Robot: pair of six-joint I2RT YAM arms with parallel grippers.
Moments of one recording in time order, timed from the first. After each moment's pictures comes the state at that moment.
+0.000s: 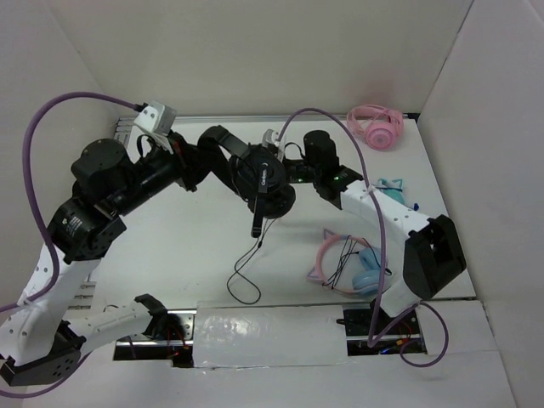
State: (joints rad) left arm -0.60 0.98 1.52 -0.58 0.14 -0.27; right arm 0.57 1.53 1.18 0.09 -0.85 -0.17
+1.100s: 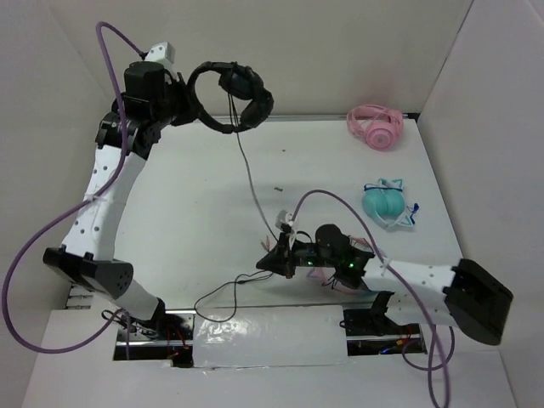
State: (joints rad) left arm -0.27 1.54 1.97 -0.74 -0.02 -0.42; right arm 0.93 1.19 0.40 0.62 -0.54 0.30
